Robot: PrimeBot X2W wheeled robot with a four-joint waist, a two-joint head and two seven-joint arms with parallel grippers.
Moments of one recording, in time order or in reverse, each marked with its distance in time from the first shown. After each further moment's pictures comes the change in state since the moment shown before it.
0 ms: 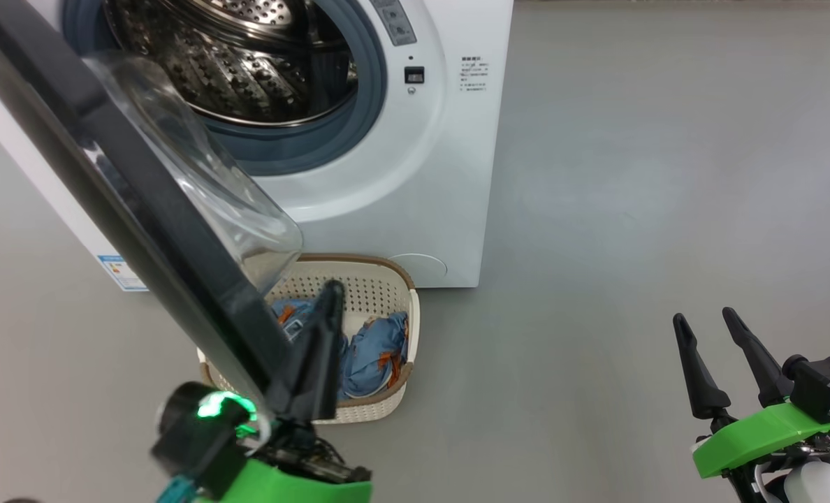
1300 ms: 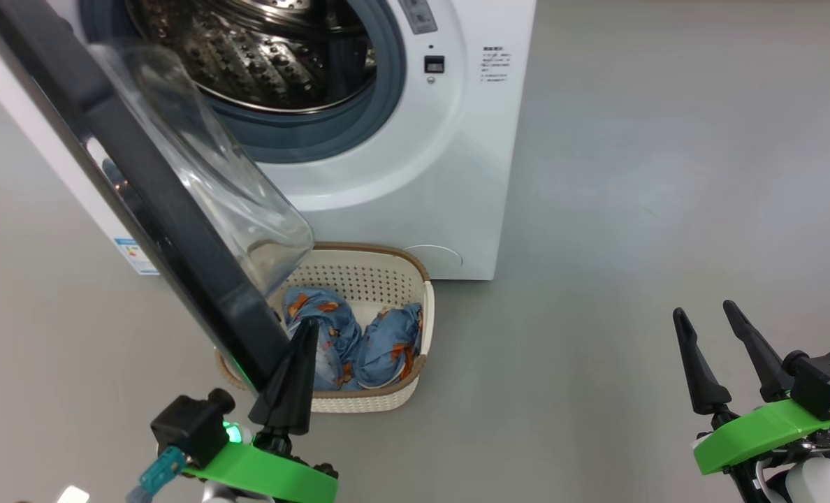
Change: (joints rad) left arm -0.066 -0.010 0.072 0.384 -0.111 0.016 0.002; right arm -0.004 -0.005 -0.001 -0.019 -0.023 0.000 0.000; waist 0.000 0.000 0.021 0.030
